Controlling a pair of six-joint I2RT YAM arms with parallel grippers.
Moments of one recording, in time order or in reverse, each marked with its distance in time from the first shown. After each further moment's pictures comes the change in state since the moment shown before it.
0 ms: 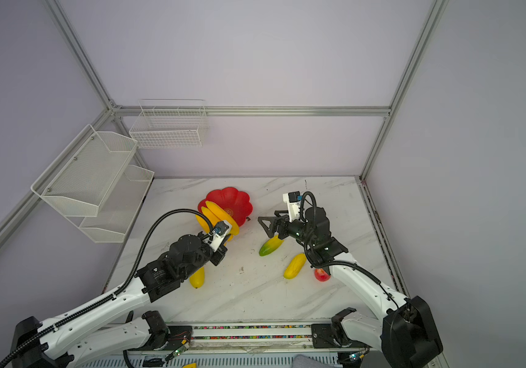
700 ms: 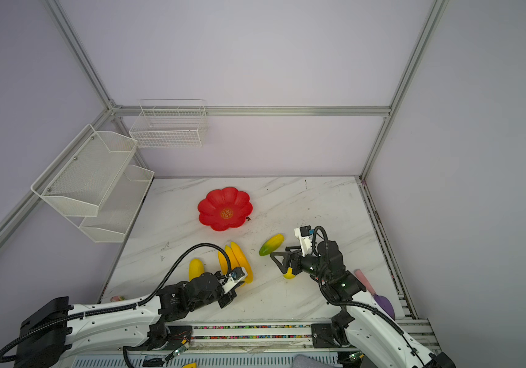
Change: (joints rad) left arm -0.343 -0.011 -0.411 0.171 0.090 -0.134; right arm -0.001 -0.435 -0.361 -0.261 -0.055 0.071
